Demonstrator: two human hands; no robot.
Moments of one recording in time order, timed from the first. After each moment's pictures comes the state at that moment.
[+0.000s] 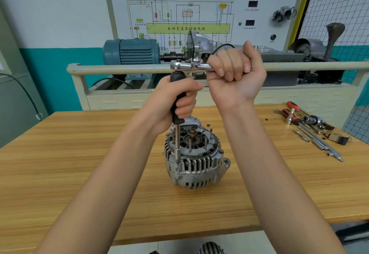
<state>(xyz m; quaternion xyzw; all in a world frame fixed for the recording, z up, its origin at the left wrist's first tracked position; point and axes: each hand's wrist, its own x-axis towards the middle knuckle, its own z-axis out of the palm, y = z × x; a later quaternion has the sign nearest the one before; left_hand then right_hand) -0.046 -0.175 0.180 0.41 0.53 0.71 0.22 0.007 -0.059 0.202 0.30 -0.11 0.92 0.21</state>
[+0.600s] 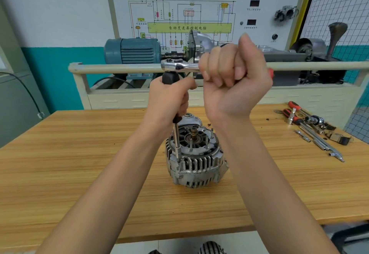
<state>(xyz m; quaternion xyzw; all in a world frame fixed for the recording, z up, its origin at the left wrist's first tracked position) -0.035 -0.169 0.175 0.29 0.58 0.76 0.04 0.021 -0.093 0.200 0.38 -0.30 0.79 0.38</state>
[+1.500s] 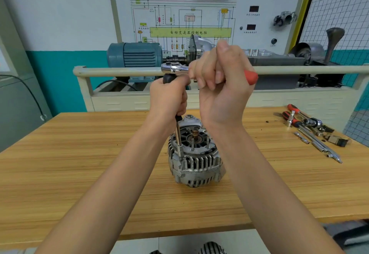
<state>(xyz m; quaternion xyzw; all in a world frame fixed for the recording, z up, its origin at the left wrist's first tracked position) -0.031 -0.169 0.181 0.23 0.56 0.79 0.03 0.029 -0.115 0.198 0.34 -0.39 0.72 0.46</state>
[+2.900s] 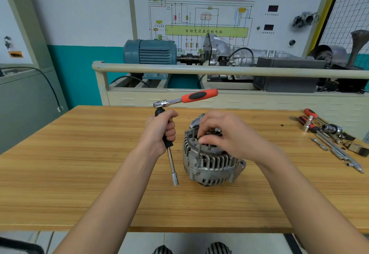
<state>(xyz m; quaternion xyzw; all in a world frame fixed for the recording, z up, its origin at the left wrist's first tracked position) -0.082 -0.212 0.107 0.06 0.55 0.82 0.15 0.019 -0.058 0.131 0.18 -0.94 0.22 0.18</state>
